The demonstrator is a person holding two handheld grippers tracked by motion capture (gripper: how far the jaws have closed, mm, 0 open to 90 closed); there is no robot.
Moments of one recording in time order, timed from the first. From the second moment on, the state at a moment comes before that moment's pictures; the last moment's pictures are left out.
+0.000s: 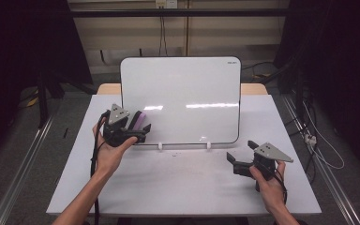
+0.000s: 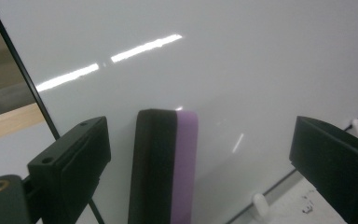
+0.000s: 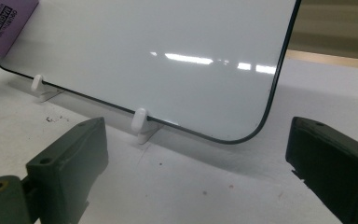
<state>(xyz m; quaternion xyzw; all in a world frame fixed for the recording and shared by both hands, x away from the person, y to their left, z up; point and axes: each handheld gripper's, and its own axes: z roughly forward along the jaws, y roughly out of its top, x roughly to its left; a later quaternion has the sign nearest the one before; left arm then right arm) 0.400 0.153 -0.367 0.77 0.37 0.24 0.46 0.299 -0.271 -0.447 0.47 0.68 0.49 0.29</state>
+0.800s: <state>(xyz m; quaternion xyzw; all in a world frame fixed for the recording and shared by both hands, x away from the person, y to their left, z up) 0.352 0.199 -0.404 0.73 0.42 0.25 0.47 0.295 -0.273 -0.447 0.48 0.68 0.48 0.29</state>
